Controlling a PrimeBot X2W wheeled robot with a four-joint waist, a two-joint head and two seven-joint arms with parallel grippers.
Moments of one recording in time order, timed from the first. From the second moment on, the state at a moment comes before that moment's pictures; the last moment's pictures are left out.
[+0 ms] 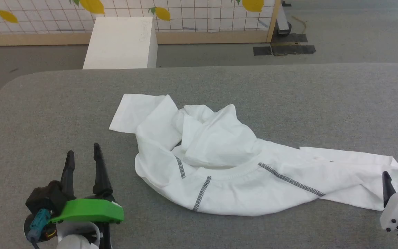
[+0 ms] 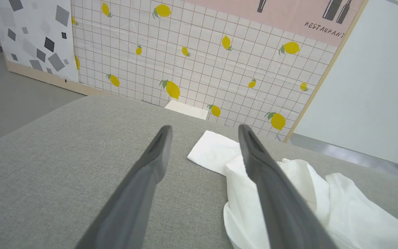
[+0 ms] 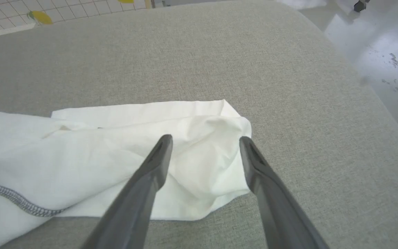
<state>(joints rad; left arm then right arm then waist) -0.04 0.05 0.02 0.05 -0.33 0.05 -0.26 -0.08 -0.08 -0.42 0.16 0.03 0.13 0.34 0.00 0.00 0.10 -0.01</state>
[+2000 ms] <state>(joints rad) -0.11 0.05 -0.07 0.03 -0.28 -0.01 -0.26 -0.28 -0.54 0.39 0.17 0.45 0.13 0.56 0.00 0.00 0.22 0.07</state>
